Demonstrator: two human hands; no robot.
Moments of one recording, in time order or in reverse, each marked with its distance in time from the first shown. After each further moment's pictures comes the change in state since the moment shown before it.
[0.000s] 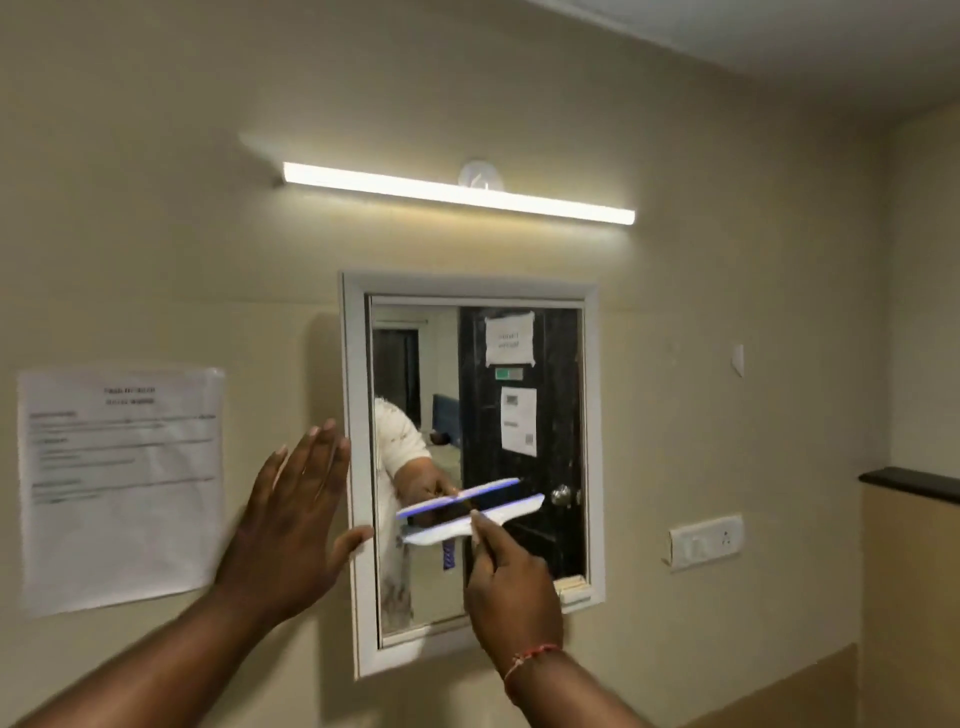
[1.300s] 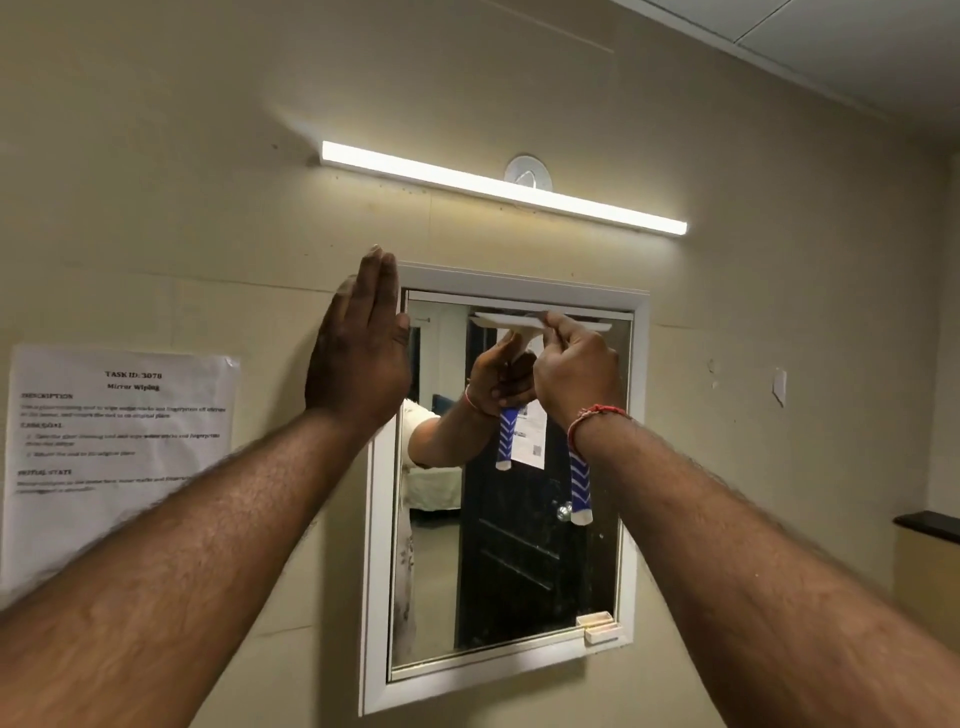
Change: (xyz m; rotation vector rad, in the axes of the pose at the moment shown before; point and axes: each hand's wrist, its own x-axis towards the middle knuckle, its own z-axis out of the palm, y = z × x) left_hand 0.181 -0.012 -0.007 -0.289 0.342 -0.268; right_hand 0.205 -0.125 -0.072 0.106 0.341 -0.326
